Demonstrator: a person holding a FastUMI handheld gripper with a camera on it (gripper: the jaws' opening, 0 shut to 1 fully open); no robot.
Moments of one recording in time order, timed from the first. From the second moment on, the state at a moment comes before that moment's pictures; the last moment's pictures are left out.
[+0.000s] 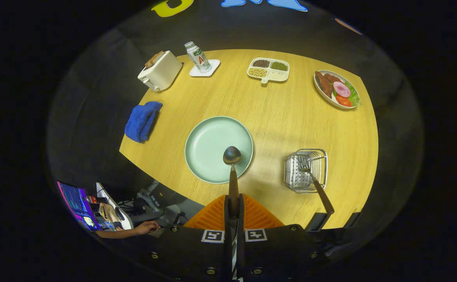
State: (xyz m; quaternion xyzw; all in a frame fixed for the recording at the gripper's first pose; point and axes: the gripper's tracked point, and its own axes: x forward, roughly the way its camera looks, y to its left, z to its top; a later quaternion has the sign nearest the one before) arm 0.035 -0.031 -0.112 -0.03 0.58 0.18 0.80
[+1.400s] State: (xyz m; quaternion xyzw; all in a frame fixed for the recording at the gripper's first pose) arm 0.051 -0.156 -0.112 0.01 0.60 0.09 0.79
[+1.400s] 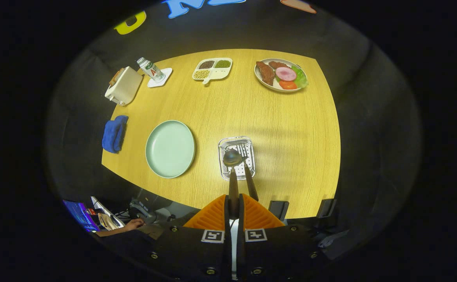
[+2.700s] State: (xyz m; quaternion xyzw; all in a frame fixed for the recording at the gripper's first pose) arm 0.075 -0.149 -0.111 0.02 0.55 0.06 0.83
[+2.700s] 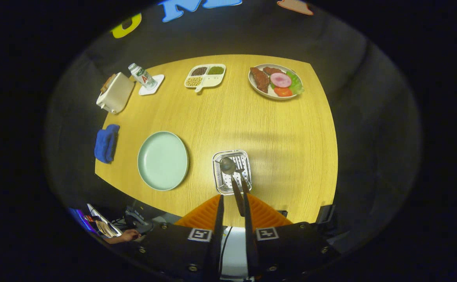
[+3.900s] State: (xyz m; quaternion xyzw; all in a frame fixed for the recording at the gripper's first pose) arm 0.020 0.049 -0.022 -0.05 0.06 0.05 1.00
